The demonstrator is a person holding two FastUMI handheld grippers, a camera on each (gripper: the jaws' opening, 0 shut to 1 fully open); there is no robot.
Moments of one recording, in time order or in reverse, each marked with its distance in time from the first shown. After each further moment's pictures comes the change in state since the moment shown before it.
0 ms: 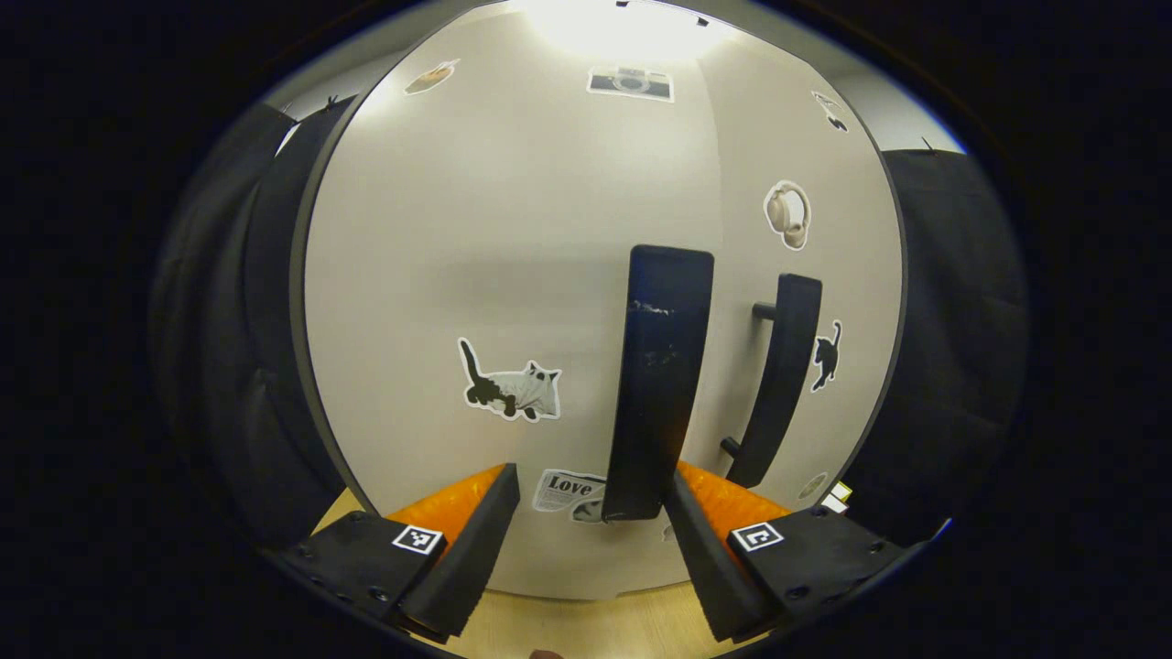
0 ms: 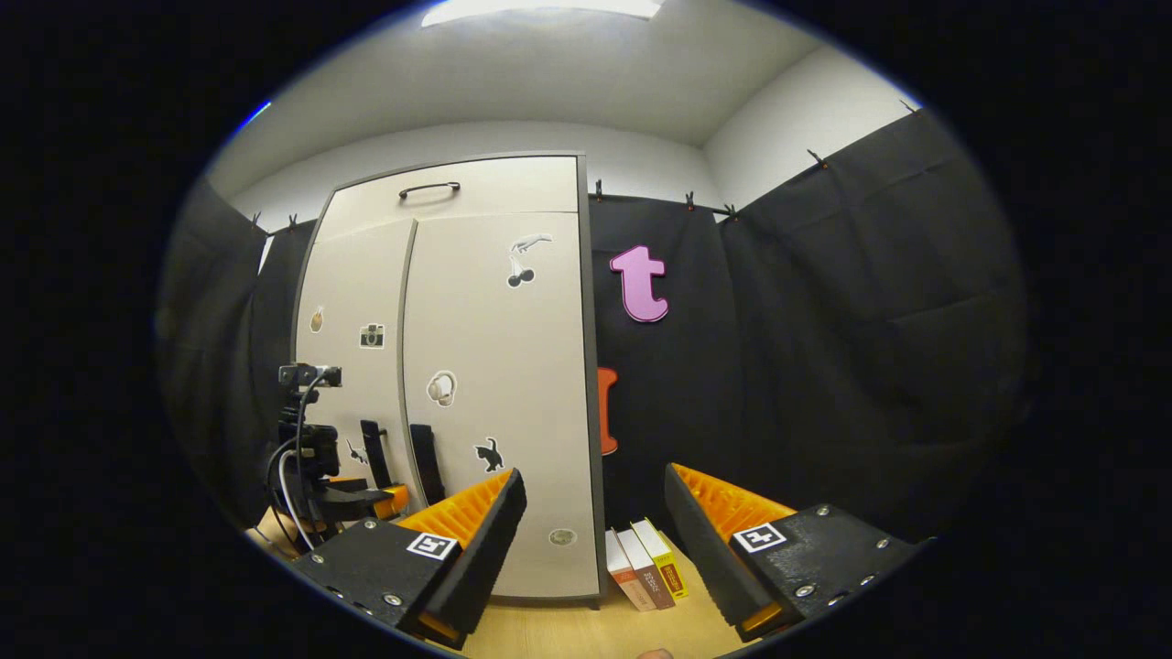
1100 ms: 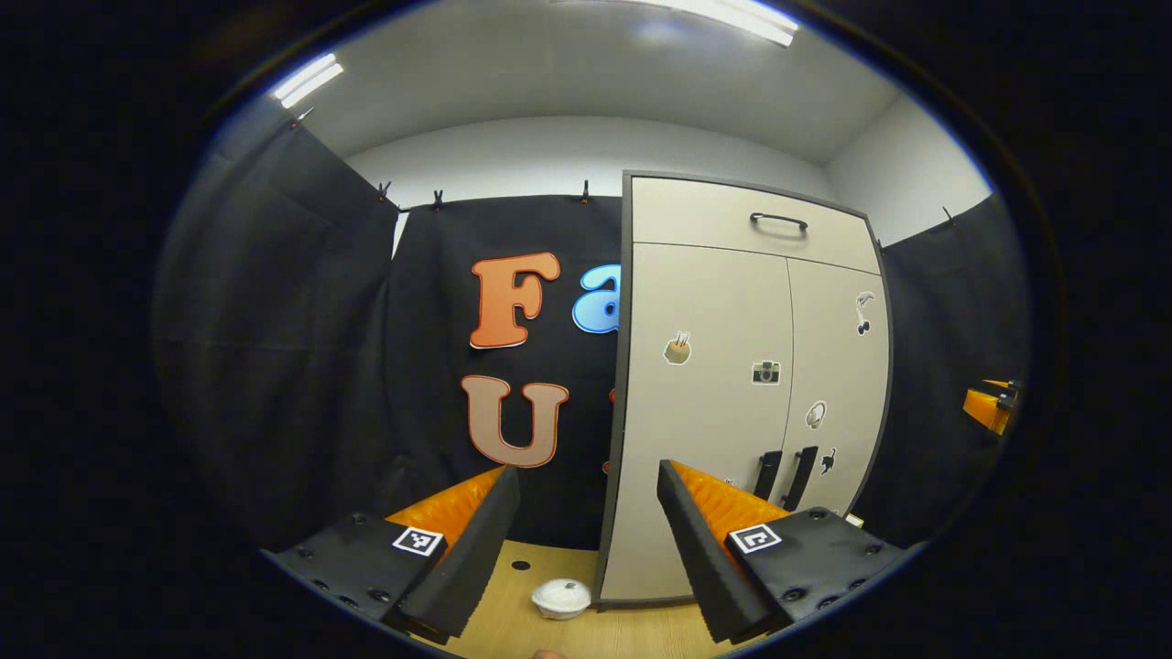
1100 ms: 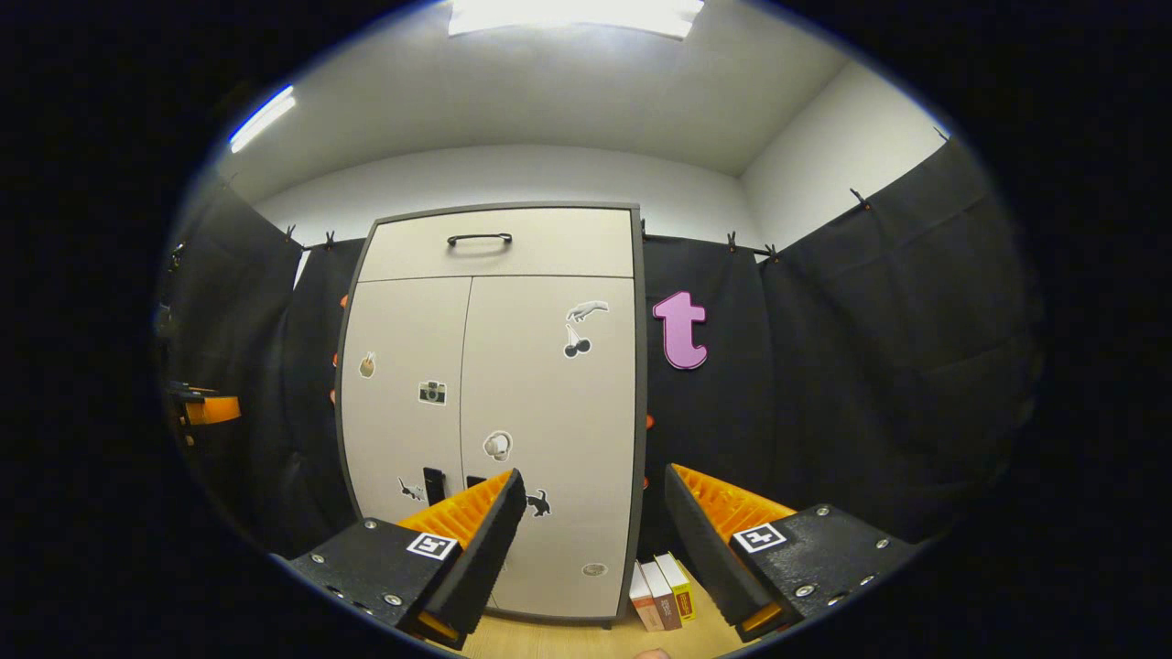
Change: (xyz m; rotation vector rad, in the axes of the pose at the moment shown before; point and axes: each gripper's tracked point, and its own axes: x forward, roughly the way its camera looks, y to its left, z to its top) left arm -0.290 0.197 0.159 0.025 -0.313 0.220; right arm -0.028 0.047 0.081 -0.040 -0.099 0.101
